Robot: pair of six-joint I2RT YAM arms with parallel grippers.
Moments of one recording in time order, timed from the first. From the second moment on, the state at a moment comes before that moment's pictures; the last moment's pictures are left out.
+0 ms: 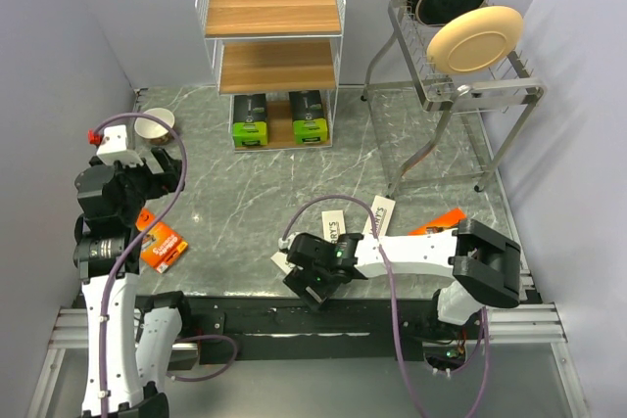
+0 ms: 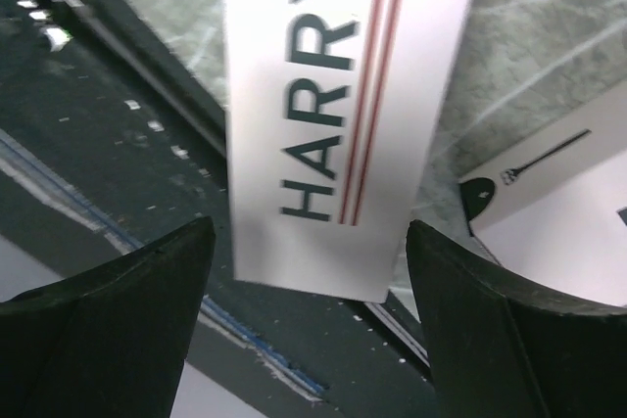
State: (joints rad) left arm 0.18 0.65 0.91 -0.48 0.17 -0.15; right arm 1.26 1.56 0.90 -0.56 0.00 0.40
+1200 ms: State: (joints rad) left arm 0.18 0.77 0.89 -0.43 0.21 -0.18; right arm 0.86 1.53 1.39 -0.54 0.23 0.16
